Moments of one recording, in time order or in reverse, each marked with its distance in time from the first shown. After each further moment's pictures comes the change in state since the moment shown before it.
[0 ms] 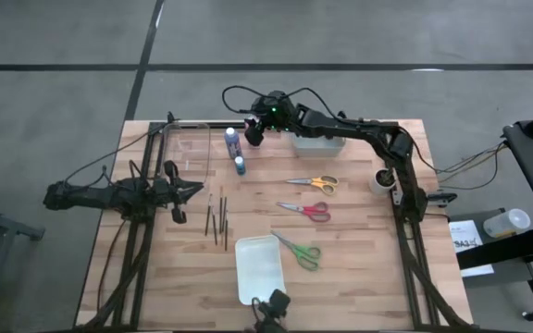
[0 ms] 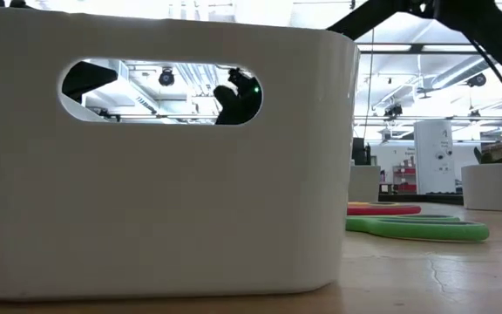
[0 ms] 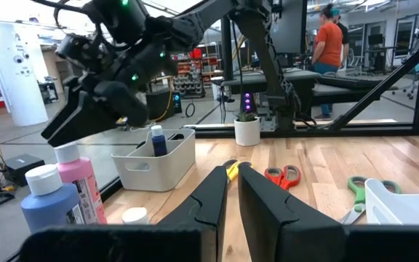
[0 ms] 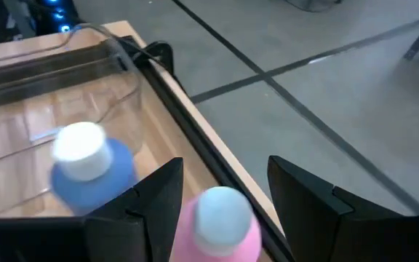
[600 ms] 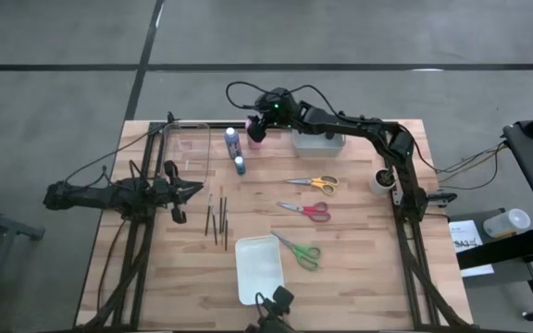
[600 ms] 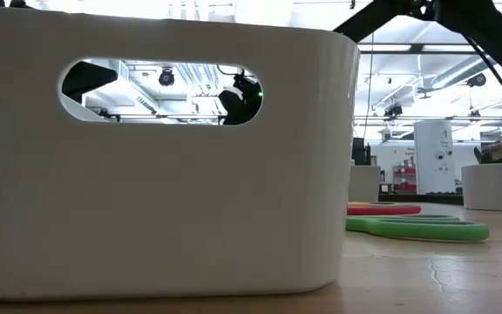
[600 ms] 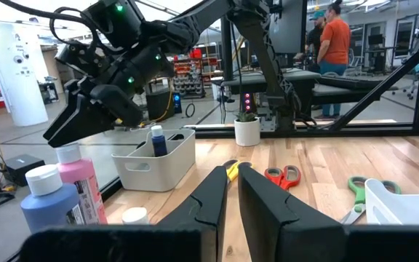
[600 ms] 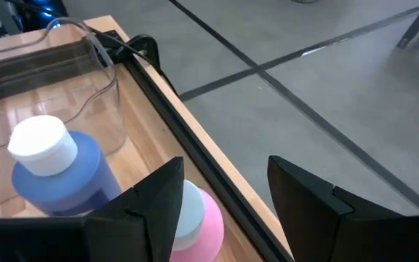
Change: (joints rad) left arm 0.000 0.000 0.000 0.000 0.000 0.000; right arm -0.027 0.000 -0.014 -0.014 -0.008 0.005
